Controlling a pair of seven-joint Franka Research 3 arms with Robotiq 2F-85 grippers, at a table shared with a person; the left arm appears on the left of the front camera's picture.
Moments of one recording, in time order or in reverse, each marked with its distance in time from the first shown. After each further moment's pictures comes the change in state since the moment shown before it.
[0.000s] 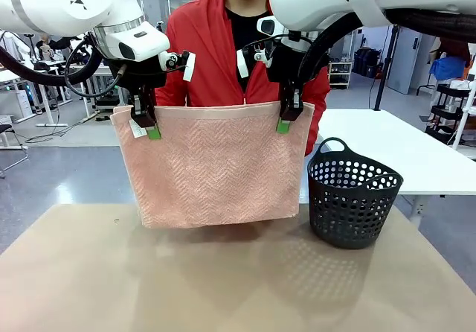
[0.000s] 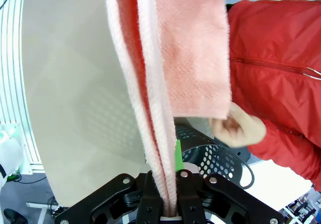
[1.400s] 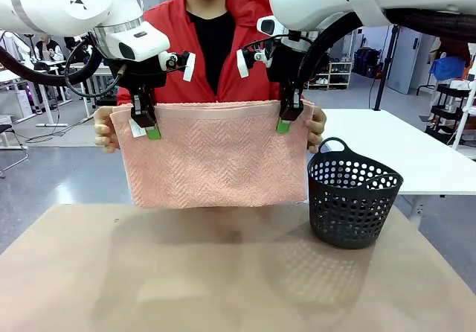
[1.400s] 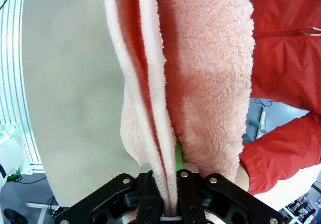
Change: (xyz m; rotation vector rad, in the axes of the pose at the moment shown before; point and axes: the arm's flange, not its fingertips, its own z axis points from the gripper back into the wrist) left arm 0.000 0.000 0.000 0.000 0.000 0.000; right arm 0.000 0.000 0.000 0.000 0.000 0.001
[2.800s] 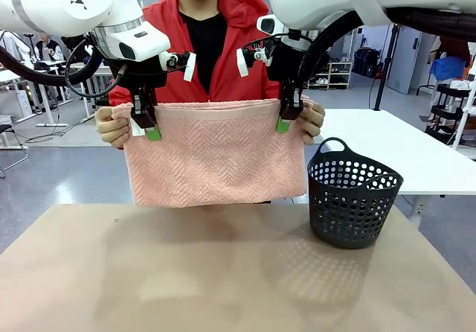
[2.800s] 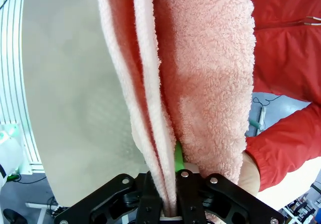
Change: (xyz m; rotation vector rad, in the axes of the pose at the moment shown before) left arm 0.001 -0.001 0.000 0.001 0.000 -0.003; right arm 0.000 0.001 0.002 -0.004 -0.001 0.001
